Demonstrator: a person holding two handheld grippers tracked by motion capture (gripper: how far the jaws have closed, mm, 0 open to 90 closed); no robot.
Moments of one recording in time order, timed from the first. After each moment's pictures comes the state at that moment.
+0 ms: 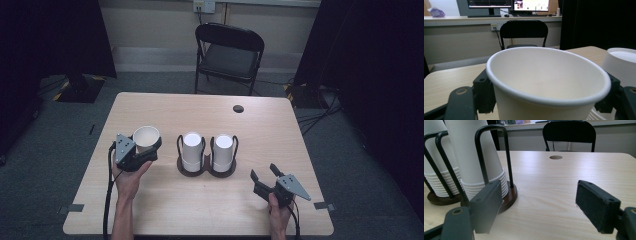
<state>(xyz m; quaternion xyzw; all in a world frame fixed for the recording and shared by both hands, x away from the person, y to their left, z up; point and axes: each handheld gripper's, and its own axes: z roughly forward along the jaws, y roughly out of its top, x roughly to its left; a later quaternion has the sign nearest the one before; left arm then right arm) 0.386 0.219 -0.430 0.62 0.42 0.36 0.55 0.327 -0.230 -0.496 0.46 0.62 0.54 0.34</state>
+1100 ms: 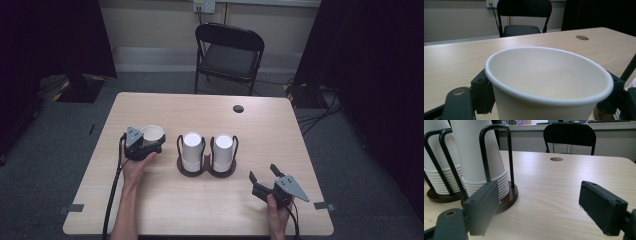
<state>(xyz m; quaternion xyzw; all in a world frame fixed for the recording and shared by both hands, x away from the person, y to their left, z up) 0.445 0.222 -0.475 0.66 0.45 0.31 0.52 0.325 -0.227 -0.496 0.44 0.62 0.54 0.35</state>
